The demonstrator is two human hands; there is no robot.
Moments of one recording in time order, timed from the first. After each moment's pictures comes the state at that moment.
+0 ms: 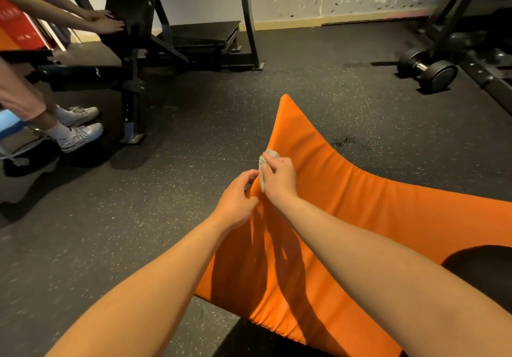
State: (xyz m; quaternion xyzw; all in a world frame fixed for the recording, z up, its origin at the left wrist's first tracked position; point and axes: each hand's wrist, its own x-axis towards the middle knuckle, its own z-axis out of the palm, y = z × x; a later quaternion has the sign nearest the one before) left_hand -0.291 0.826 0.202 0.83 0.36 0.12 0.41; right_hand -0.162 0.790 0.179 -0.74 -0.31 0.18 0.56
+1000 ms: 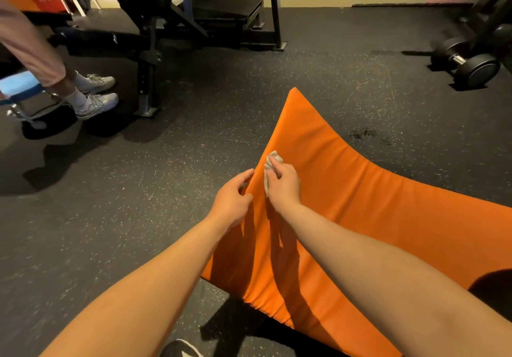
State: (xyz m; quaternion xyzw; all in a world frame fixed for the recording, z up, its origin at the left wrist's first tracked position) left_hand -0.320 0.823 0.180 0.75 0.45 0.17 0.45; right_hand -0.186 0.790 0.133 -0.76 -0.32 0.21 0.53
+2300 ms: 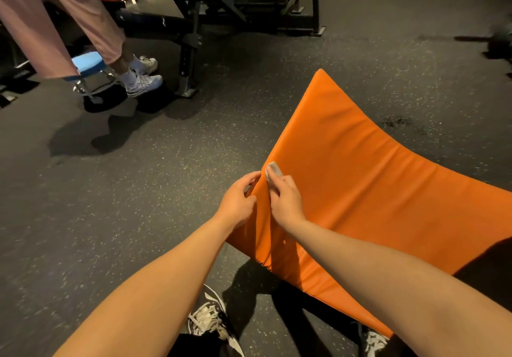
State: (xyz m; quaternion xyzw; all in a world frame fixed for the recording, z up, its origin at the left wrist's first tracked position) left_hand -0.394 0.763 0.165 0.75 0.48 0.17 0.43; right_hand -0.260 0.731 0.076 -0.71 -0.48 0.23 0.47
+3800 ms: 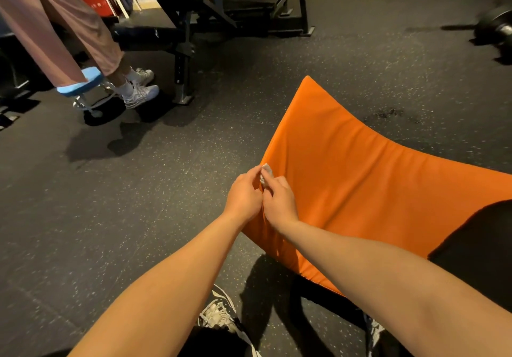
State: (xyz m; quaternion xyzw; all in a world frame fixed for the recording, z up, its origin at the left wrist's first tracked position) left_hand -0.378 0.750 0.171 0.80 0.50 0.13 0.31; right_hand -0.287 0.712 0.094 -0.72 -0.43 0.25 0.49
